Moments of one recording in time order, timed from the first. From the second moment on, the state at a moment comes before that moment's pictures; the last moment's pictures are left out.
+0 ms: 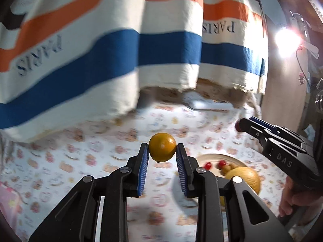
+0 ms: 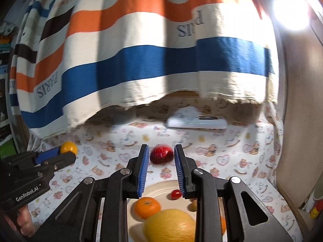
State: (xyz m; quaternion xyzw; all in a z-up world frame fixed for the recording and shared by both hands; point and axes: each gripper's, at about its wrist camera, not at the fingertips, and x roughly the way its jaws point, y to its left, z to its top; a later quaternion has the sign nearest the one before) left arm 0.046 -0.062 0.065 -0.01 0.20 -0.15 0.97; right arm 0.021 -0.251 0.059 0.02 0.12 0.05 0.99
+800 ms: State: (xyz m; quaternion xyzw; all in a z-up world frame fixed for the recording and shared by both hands) left arm 0.122 -0.148 -0.005 0.00 0.39 -0.25 0.89; right arm 0.065 -0.324 0.011 0.10 0.26 0.04 0.96
